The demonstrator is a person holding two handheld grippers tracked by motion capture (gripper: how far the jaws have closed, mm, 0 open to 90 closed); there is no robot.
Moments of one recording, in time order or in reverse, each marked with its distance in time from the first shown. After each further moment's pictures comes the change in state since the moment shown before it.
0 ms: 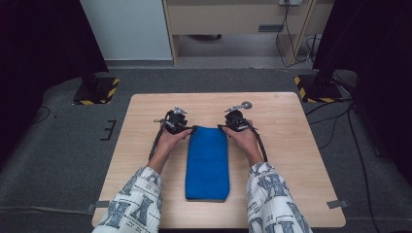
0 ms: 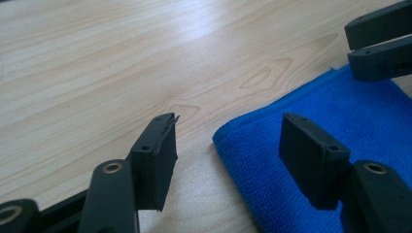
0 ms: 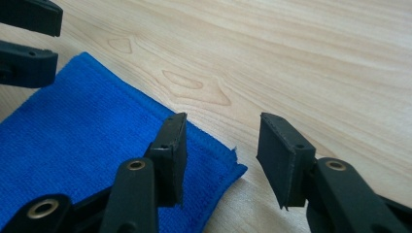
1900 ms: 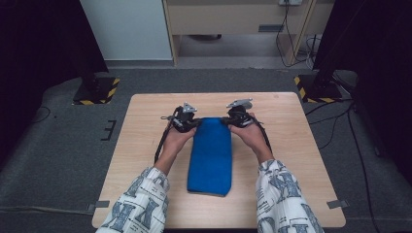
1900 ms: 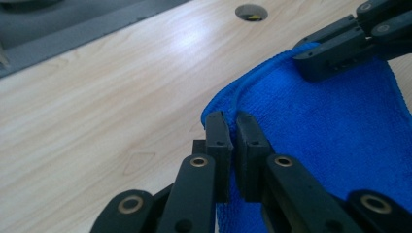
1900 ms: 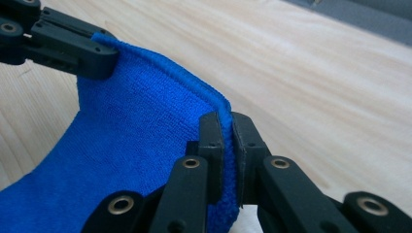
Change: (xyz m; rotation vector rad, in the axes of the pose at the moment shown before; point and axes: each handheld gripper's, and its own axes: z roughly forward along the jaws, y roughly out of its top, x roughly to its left) left arm -0.046 0.036 -0.029 -0.068 0.009 0.129; right arm -0.001 0.022 -0.037 -0.064 0.111 -0.130
